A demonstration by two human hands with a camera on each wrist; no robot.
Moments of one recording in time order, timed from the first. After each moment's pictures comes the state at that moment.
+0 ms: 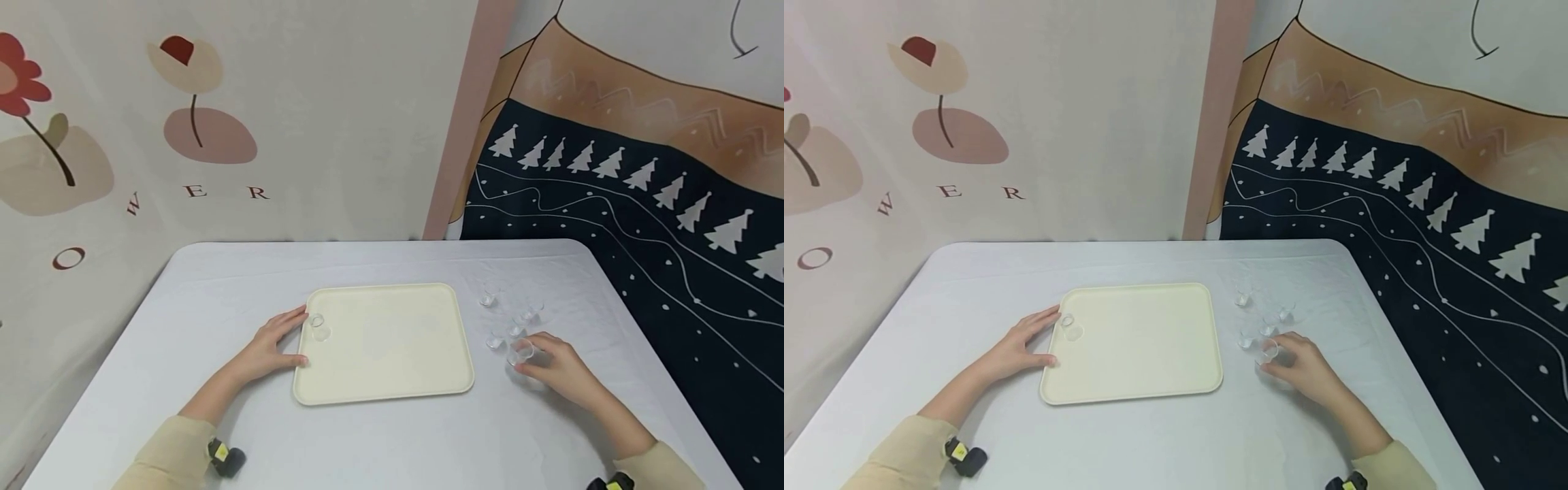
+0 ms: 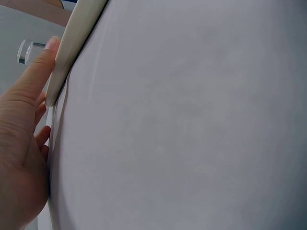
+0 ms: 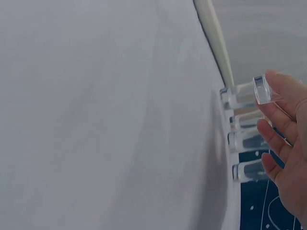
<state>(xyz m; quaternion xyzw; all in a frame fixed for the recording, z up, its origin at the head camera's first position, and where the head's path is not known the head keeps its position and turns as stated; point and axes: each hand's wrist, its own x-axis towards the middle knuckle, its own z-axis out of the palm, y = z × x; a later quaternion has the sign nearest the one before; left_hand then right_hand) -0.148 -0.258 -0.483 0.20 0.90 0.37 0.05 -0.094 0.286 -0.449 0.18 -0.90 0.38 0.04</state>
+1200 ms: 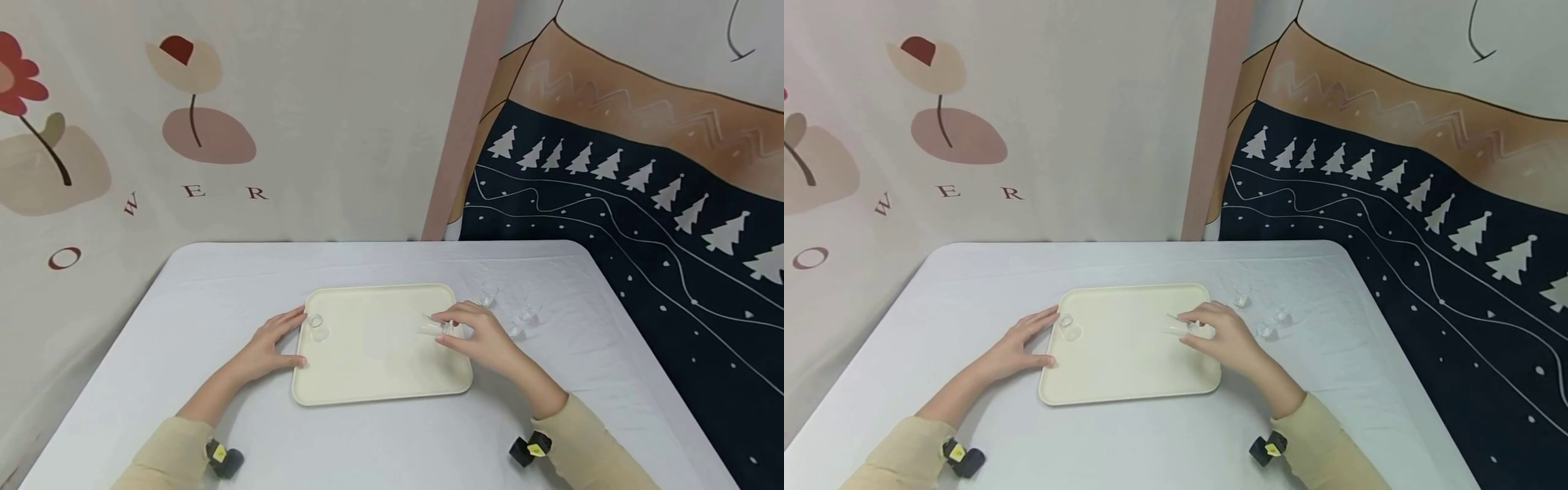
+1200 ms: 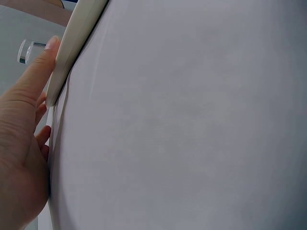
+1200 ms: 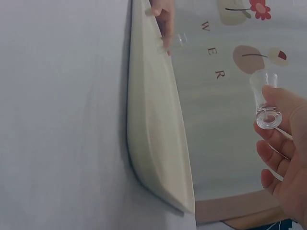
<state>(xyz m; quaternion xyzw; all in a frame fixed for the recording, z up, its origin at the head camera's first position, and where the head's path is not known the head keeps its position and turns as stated) -0.148 -0.258 -0.484 0.20 0.90 0.38 0.05 -0.136 0.170 -0.413 0.31 -0.85 0.42 0.08</state>
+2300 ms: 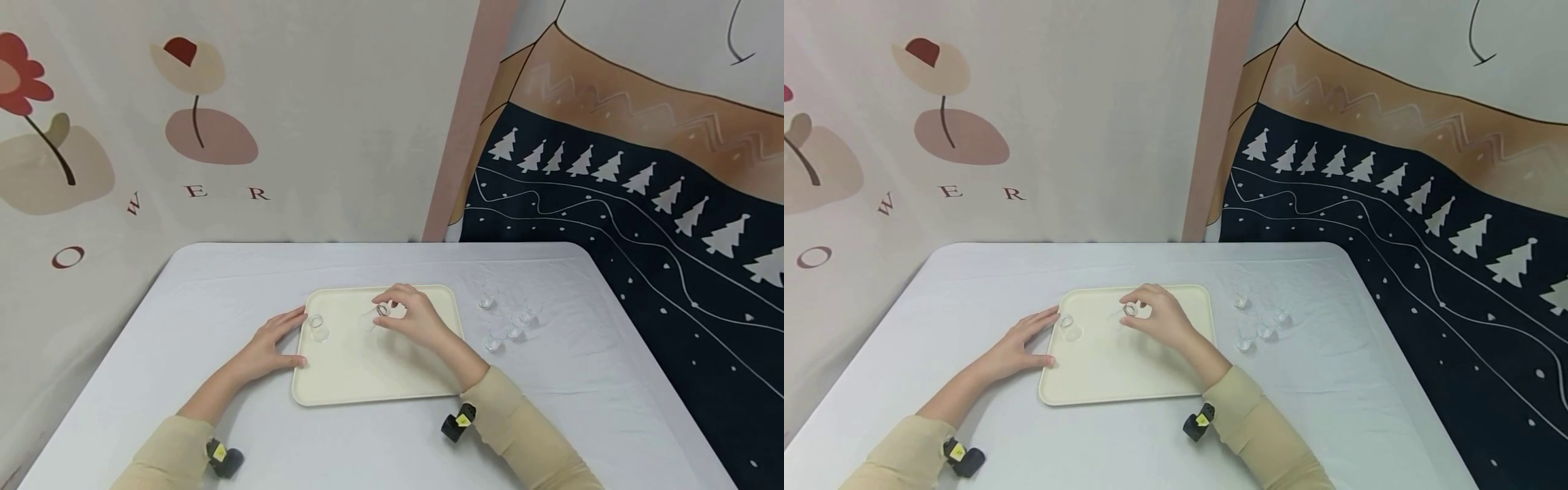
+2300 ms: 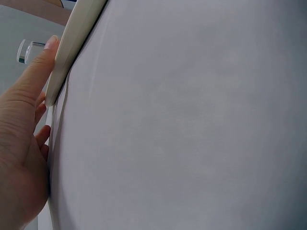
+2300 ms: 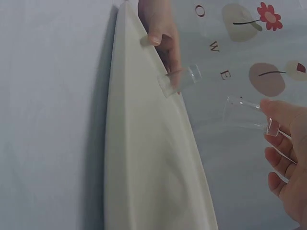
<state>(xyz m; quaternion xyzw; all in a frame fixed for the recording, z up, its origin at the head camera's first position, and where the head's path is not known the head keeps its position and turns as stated) -0.149 -0.259 -0.485 0.19 0.91 0.38 0.06 -0.179 0.070 -0.423 0.32 -0.83 0.46 0.06</state>
